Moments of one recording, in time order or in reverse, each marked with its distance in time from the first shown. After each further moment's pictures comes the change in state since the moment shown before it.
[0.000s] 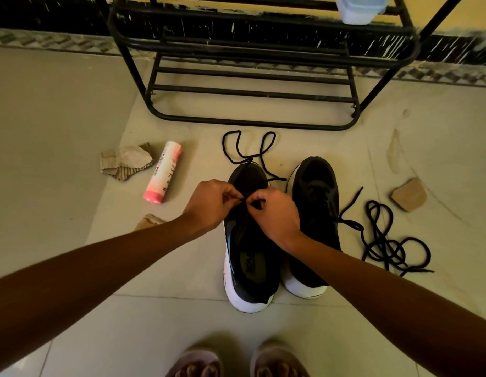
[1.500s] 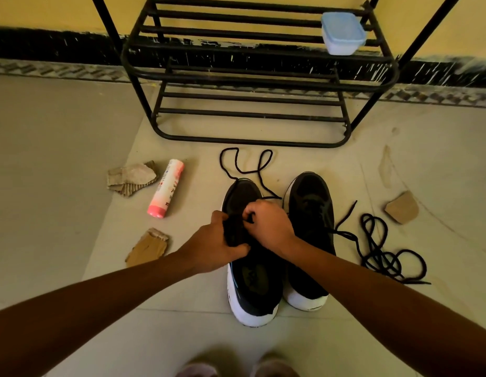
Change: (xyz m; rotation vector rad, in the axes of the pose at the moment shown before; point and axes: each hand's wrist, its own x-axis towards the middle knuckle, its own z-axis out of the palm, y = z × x) left_hand -0.043 0.012 0.000 -0.044 -0.334 -0.244; right_hand 0.005 -0.010 -0.011 -0.120 -0.128 -0.162
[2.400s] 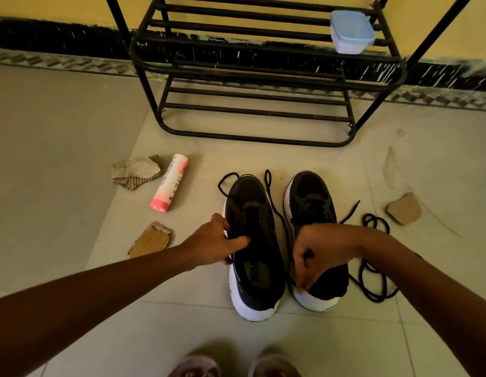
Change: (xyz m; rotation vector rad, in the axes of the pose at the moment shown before) left_hand -0.003 0.000 0.000 -0.168 -0.062 -0.158; right_hand -0.052 0.016 -0.096 -0.109 -0.933 -0.148
